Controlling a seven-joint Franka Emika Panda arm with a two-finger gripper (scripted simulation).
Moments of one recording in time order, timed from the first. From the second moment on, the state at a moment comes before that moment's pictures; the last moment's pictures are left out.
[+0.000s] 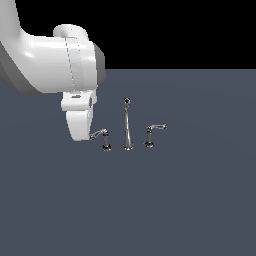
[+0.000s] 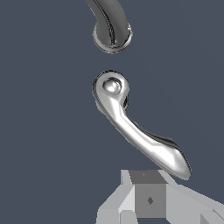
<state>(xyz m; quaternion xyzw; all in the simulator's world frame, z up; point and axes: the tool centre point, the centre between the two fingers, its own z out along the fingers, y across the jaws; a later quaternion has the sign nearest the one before) -0.025 0.138 0.085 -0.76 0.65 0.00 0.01</state>
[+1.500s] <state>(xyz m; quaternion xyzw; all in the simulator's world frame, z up) -0.050 0.094 0.085 -0.79 0.62 0.01 0.00</state>
